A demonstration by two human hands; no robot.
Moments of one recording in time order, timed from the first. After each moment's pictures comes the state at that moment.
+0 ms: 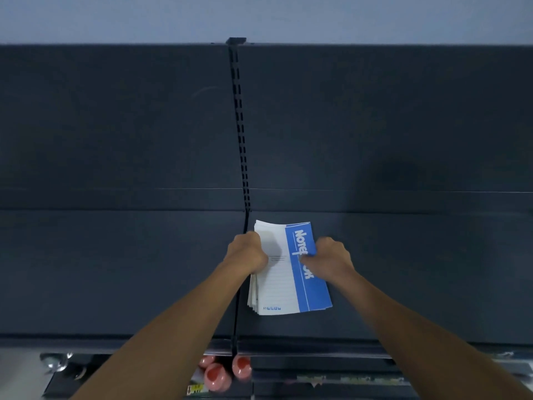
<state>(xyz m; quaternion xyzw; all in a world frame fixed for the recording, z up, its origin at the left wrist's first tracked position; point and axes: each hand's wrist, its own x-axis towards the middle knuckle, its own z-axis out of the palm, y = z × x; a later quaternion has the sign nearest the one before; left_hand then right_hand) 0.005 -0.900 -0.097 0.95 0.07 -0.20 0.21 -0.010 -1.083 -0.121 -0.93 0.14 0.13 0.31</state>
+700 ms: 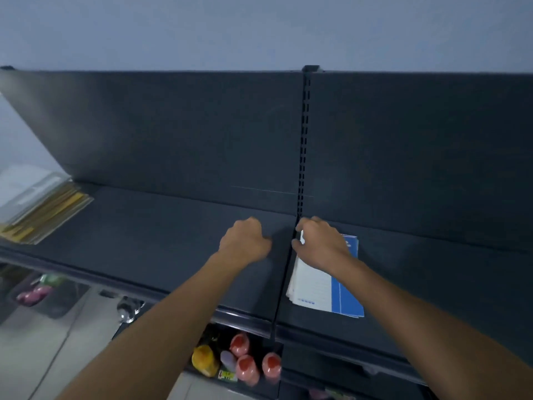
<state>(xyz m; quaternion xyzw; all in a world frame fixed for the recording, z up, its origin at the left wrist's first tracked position) -0.046 -0.819 -0.036 0.97 0.13 -0.06 0.20 -0.014 -0.991 -0.053 -0.97 -0.14 0.04 0.19</state>
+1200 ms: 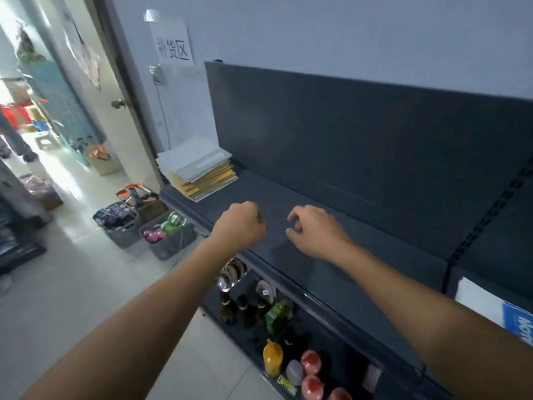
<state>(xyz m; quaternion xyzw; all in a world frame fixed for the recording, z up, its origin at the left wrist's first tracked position) -0.178 -0.546 0.004 0.94 0.28 0.05 0.20 -0.074 -0.701 -0.010 -0.88 -0.43 0.04 0.20</state>
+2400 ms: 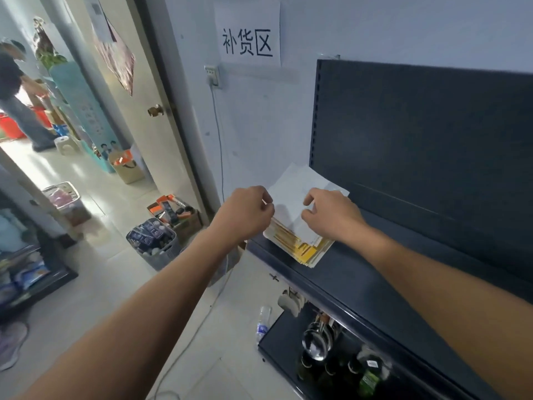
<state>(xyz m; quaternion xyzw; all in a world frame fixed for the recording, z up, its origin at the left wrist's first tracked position) -0.171 -0.105 0.020 0.95 0.23 0.12 0.19 -0.038 -0.250 -0.003 -0.91 -0.37 0.04 0.19</state>
